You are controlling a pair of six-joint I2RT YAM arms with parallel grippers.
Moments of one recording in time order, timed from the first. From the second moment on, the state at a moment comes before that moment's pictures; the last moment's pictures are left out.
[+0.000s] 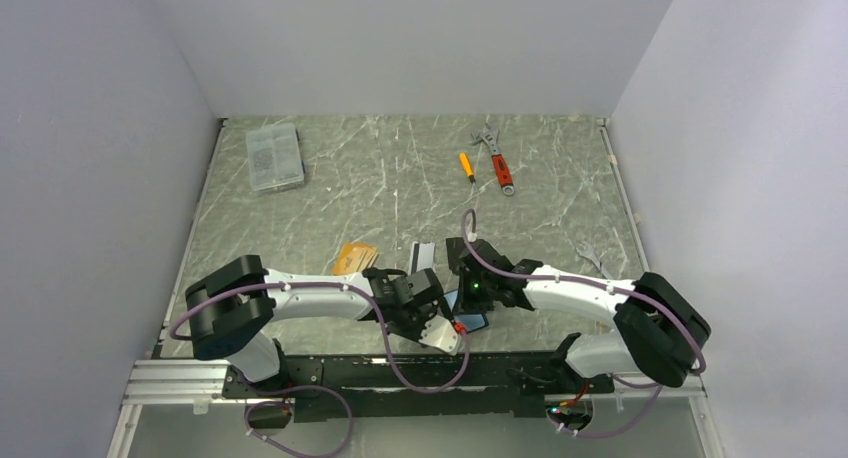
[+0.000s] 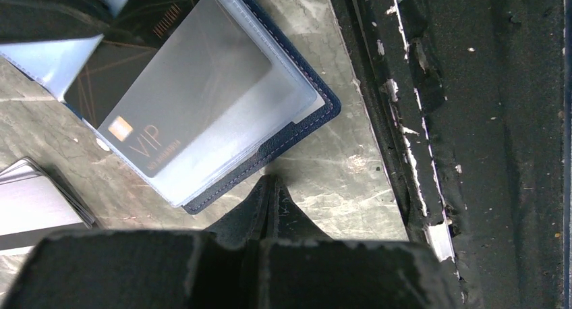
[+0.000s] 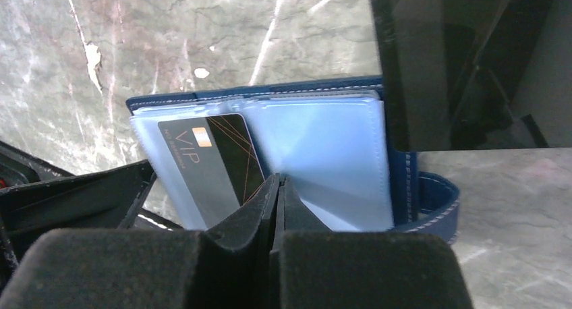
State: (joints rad) left arm -1.19 1.58 0.87 -0.48 0.16 0.77; right arm 0.82 1.31 0.55 -0.29 -0.09 0.84
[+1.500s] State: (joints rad) left arm -0.88 1.36 0.90 -0.69 0.22 0.80; right arm 0.75 1.15 0.69 -0.42 -0.16 0.81
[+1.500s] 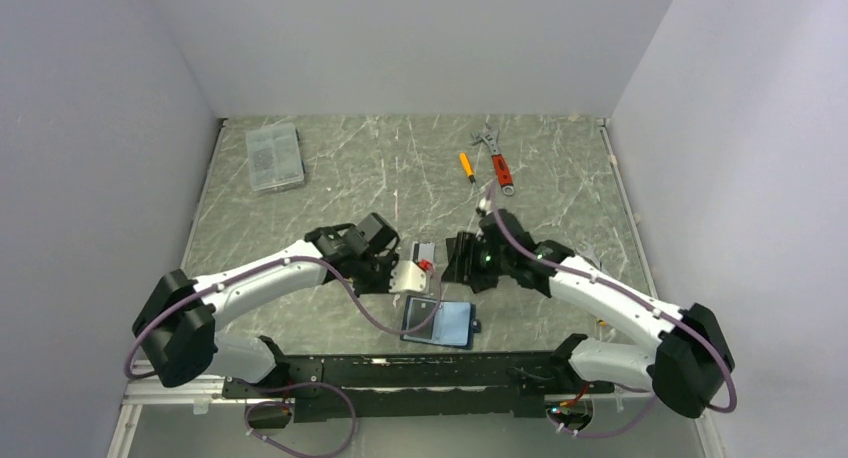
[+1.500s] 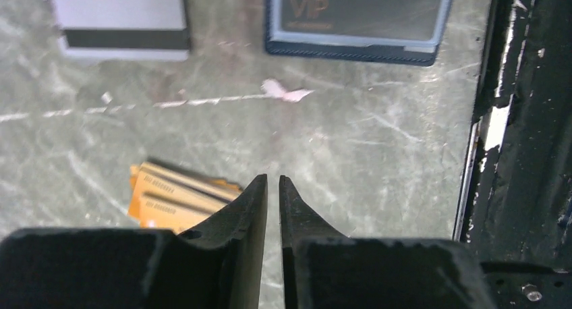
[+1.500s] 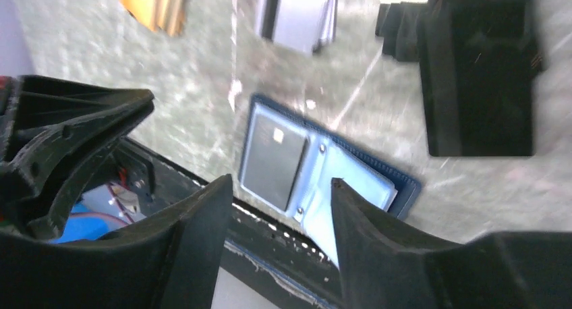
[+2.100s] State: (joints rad) left arm -0.77 1.52 1.12 -0.79 0.34 0.74; right arm 0.07 1.10 0.53 -0.45 -0.44 0.63
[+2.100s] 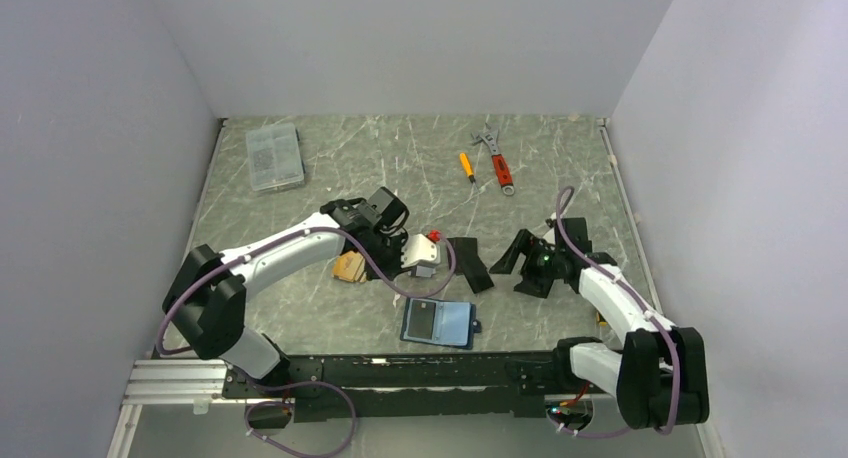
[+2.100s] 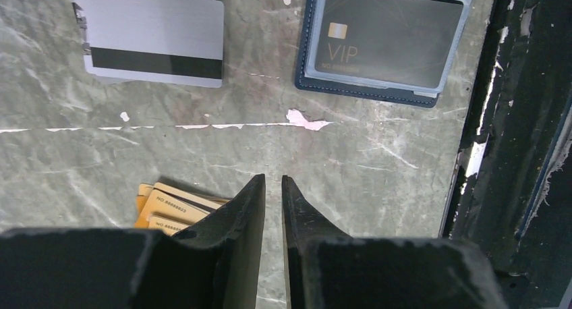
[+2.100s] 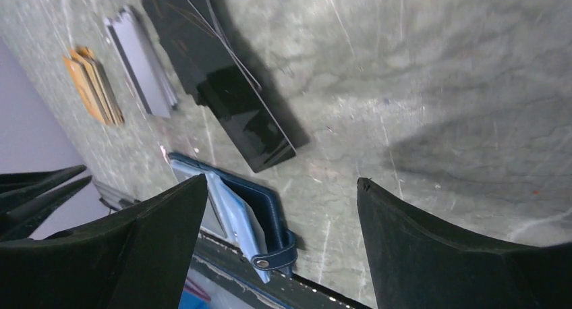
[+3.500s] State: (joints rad) left arm -0.65 1.59 1.23 -0.87 0.49 0.68; right arm 0.05 1.30 0.22 0.22 -0.67 0.87
